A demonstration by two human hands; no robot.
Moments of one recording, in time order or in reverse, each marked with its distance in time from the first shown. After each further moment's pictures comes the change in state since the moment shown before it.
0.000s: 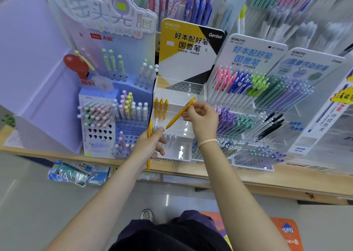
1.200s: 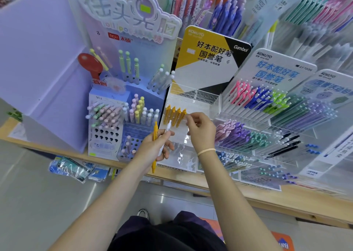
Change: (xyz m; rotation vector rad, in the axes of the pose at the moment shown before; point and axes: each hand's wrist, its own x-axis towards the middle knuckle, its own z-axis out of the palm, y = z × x) left_hand 0.020 0.008 -0.015 -0.141 -0.117 0.069; right_hand 0.022 0.028 0.034 -0.402 -0.102 -0.105
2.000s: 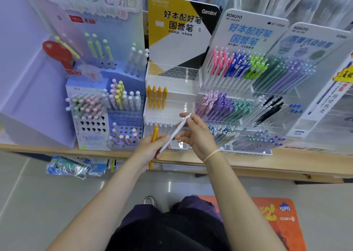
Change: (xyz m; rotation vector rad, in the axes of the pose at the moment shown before) left_hand -0.029 -0.043 0.018 0.139 -0.064 -0.114; right_hand -0.068 0.028 -0.048 0.738 -0.318 0.411
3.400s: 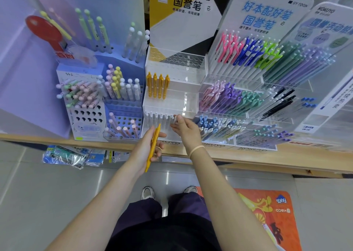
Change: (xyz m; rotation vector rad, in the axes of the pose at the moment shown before) left_hand 0.009 -0.030 -0.005 -0.164 0.046 -0.144; right_hand 0.049 0.079 -0.003 -0.156 0.254 -0.015
